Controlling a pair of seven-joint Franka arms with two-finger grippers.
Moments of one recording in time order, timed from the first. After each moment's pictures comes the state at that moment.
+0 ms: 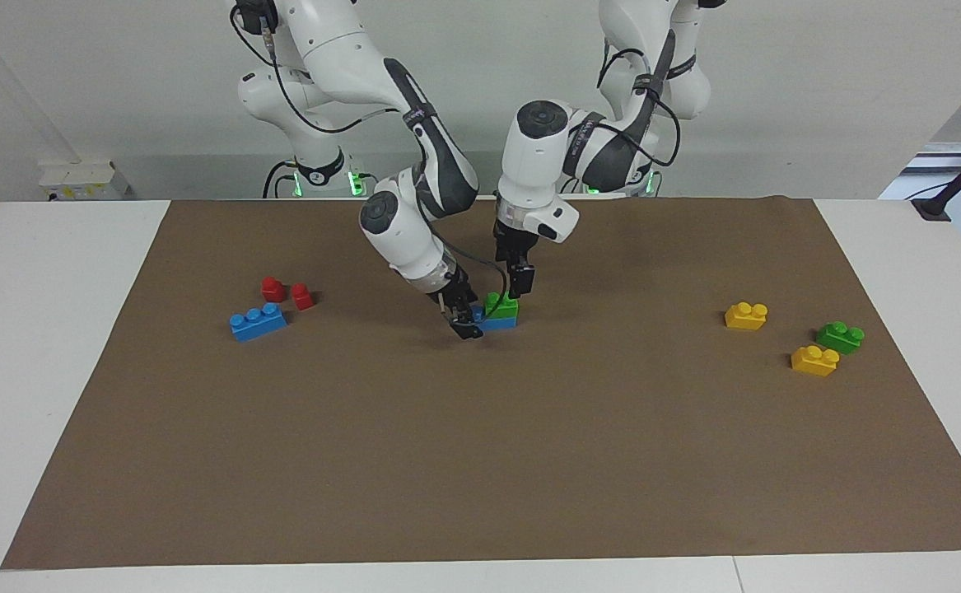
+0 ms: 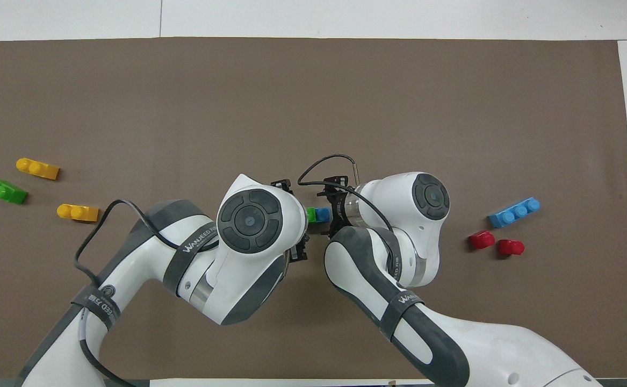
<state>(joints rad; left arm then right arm) -0.57 0.13 -0.15 -1.99 -0.03 2.22 -2.42 0.52 0.32 0.04 -2.08 0.68 2.54 1.50</state>
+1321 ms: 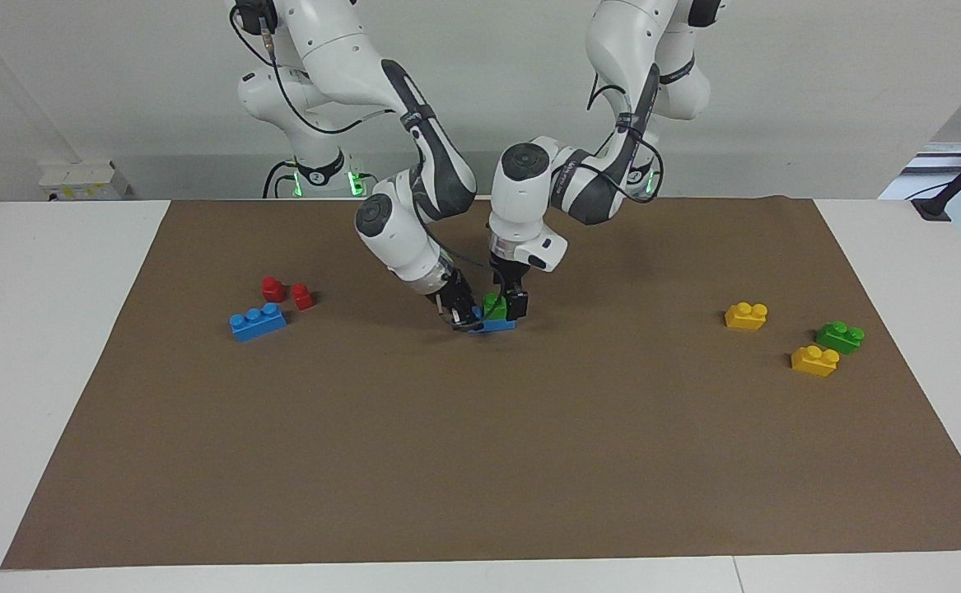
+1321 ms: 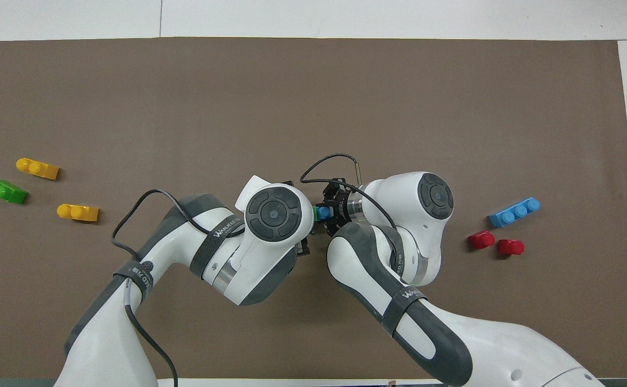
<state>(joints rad) -0.59 0.25 -0.14 -1.99 0.03 2.30 -2.46 0.51 0.32 0.04 -2.08 0.73 2.54 1.46</state>
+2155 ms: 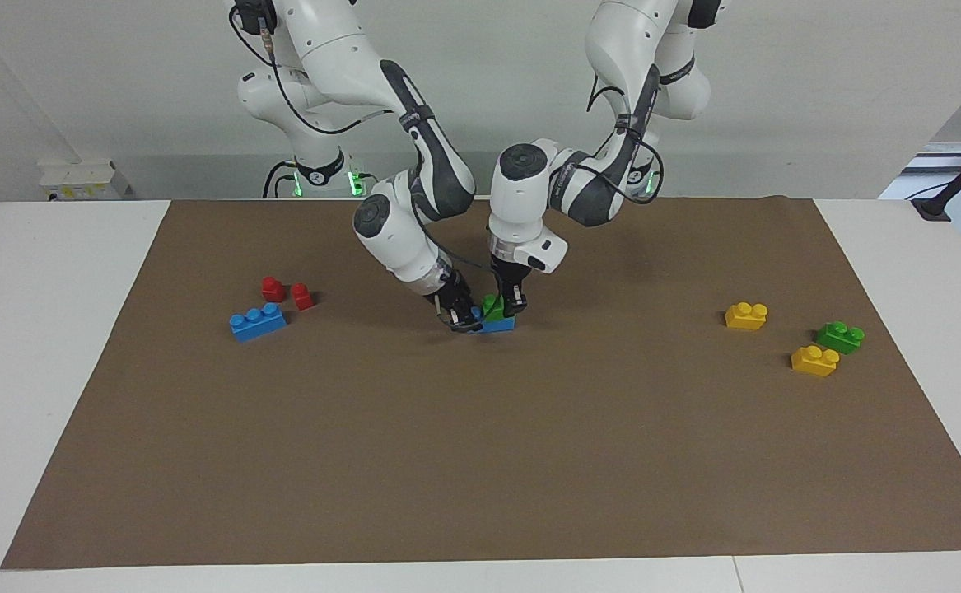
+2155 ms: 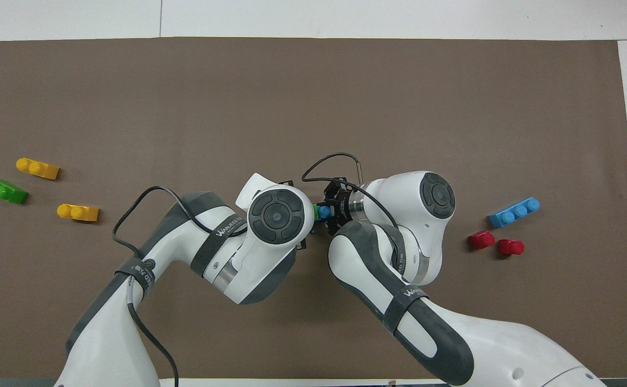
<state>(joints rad) -0.59 0.25 -0.14 -1.99 0.08 2.31 -2.46 0.51 0.32 0.04 -2.08 0.73 2.54 1.45</state>
